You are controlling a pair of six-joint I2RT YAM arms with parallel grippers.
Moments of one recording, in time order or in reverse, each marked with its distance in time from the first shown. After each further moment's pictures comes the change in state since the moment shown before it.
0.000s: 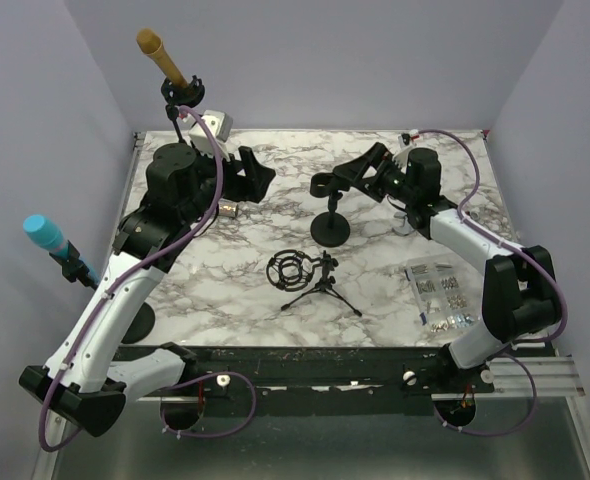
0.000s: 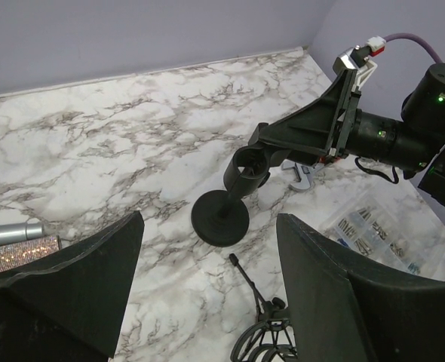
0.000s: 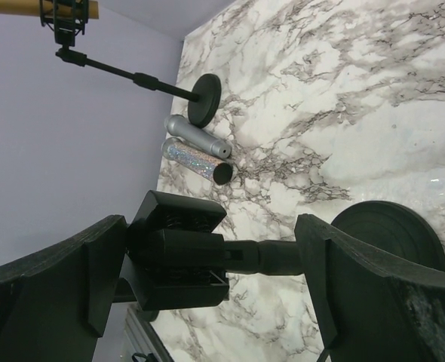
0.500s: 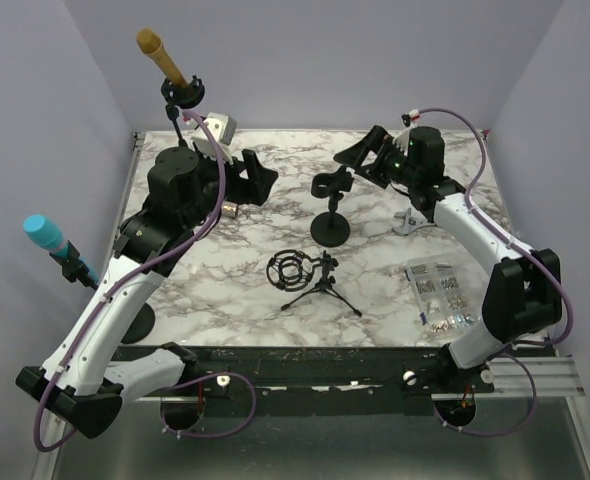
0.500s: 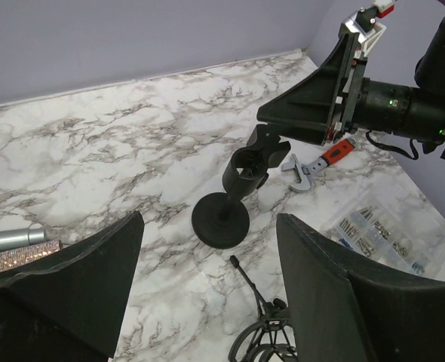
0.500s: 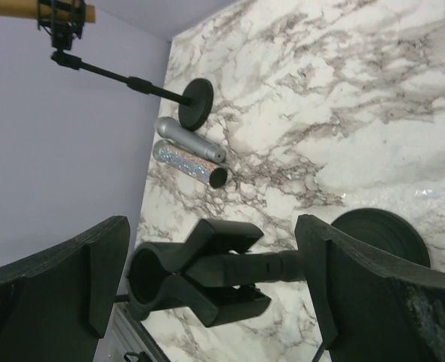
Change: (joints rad) left arm -0.042 -0.010 -0.004 0.005 -0.042 0.020; right arm 0.000 0.000 0.184 -0.245 0.009 -0.083
